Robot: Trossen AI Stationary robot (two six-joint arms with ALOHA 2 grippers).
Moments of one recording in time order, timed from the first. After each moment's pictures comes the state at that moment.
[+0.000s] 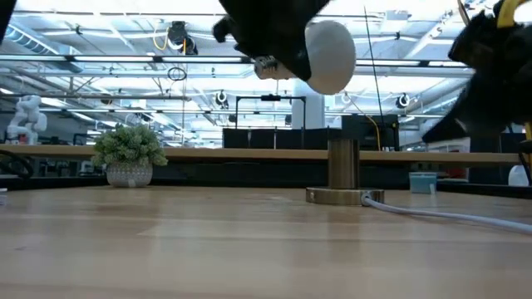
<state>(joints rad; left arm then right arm) -0.32 1.96 1.59 -0.64 -0.86 -0.50 0.67 1.24 0.32 0.06 0.79 0.79</state>
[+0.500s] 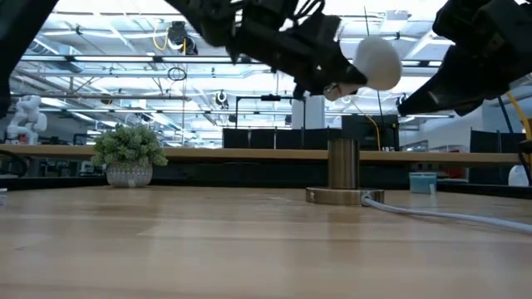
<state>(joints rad) 0.13 1.96 1.39 0.25 0.14 -0.06 0.61 1.22 0.40 0.04 0.84 0.66</state>
